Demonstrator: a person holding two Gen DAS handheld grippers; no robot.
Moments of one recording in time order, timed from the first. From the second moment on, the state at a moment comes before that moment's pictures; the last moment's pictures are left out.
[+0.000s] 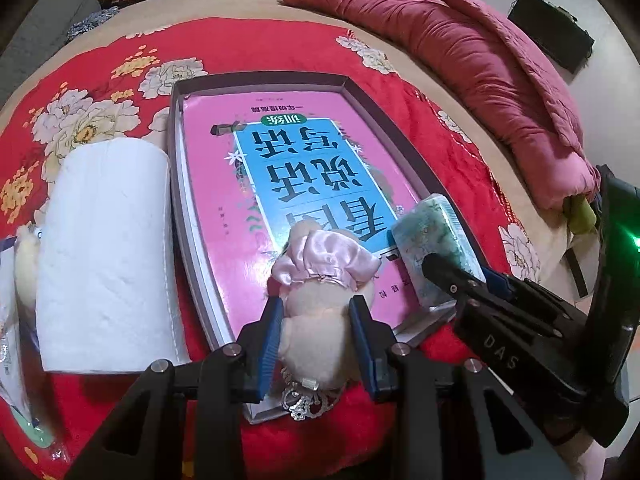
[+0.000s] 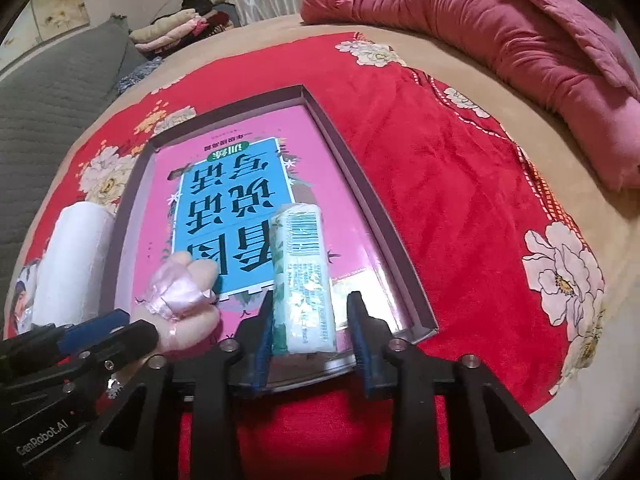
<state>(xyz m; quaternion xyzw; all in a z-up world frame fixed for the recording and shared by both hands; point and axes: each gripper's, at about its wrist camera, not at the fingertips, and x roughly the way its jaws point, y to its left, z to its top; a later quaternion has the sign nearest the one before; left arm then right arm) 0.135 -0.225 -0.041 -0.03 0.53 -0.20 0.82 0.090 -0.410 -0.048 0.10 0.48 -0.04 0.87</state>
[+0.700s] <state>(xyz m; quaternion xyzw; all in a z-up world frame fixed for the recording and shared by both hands) 0.134 -0.227 -0.038 -0.02 0.53 -0.20 0.82 0.070 -0.420 -0.023 0.08 0.43 -0.10 0.89</state>
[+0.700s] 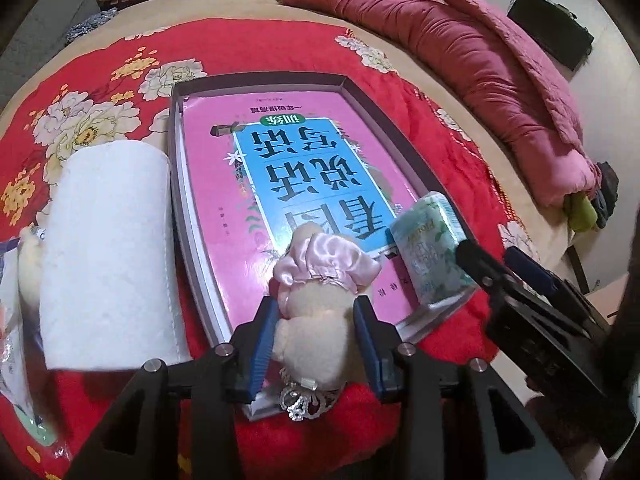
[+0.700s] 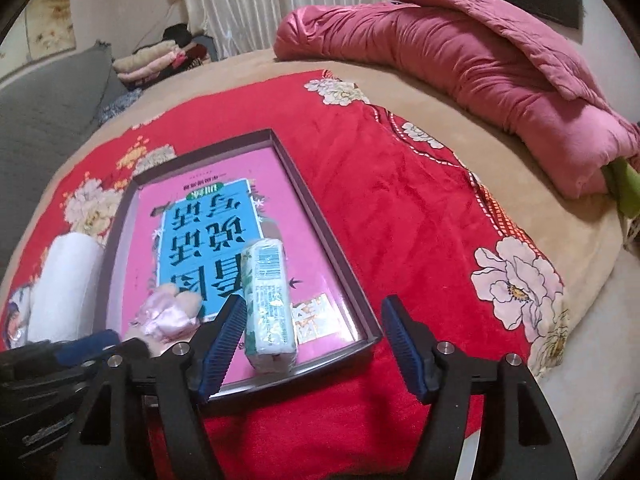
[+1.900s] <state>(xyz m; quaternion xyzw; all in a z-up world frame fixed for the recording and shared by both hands) 0.075 -0.100 0.027 -0.09 0.45 -0.18 0.87 0.027 -0.324 0.049 0.03 0.32 -0.01 0.95</state>
